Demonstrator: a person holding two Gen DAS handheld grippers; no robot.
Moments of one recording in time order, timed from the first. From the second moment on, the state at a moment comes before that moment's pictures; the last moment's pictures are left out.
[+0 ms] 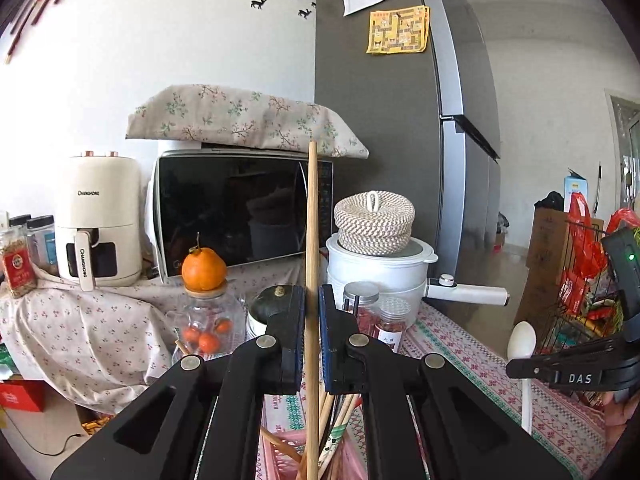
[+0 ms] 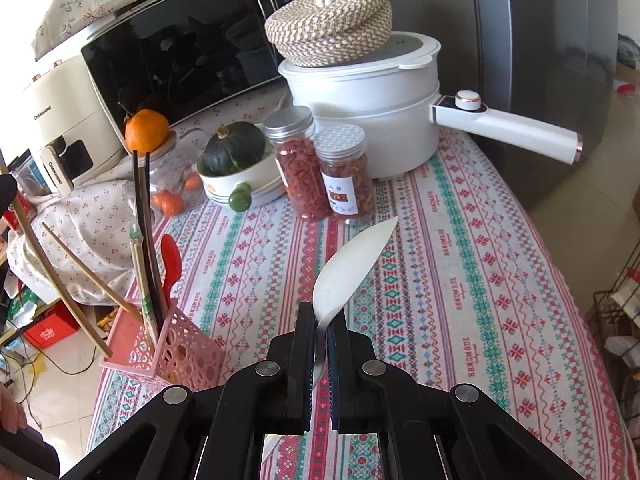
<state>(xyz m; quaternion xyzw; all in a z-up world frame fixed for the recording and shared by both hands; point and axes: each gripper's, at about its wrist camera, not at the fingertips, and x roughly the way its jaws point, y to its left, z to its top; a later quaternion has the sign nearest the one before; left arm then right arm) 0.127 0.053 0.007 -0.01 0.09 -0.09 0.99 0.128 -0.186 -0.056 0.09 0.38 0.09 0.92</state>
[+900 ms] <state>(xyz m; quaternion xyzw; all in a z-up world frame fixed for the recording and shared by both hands) 0.109 0.118 -0.062 -0.03 0.37 -0.09 0.92 0.143 -0.068 -0.047 0.05 0.25 0.09 0.96</state>
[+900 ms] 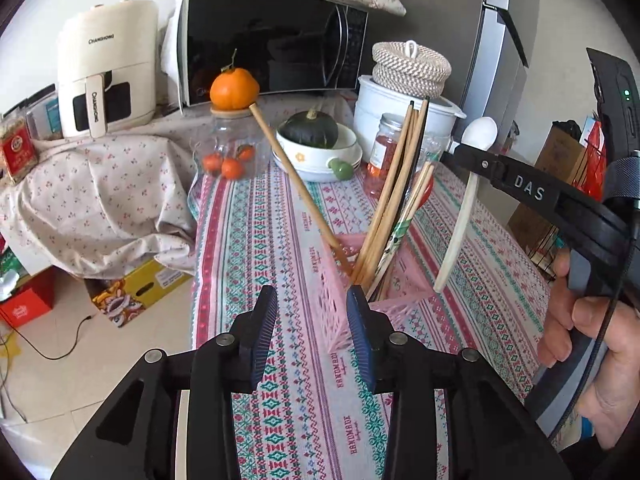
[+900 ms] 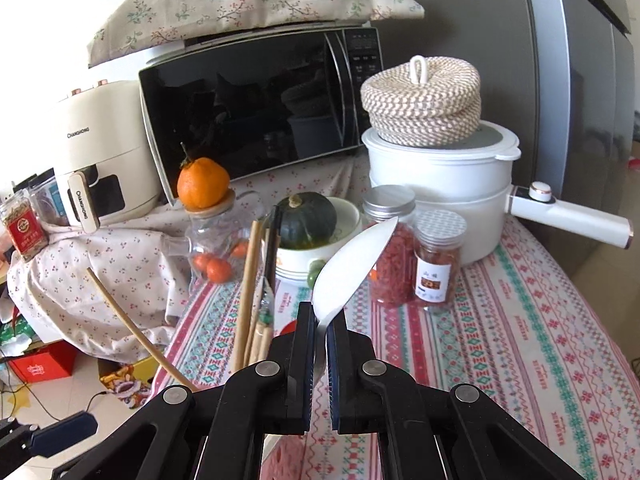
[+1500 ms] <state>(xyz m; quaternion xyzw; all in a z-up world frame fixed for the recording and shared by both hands) 0.100 0.119 -0.059 -0.07 0.42 -0.04 0.90 0.134 -0.072 -0.043 0.13 0.25 0.15 0.95</state>
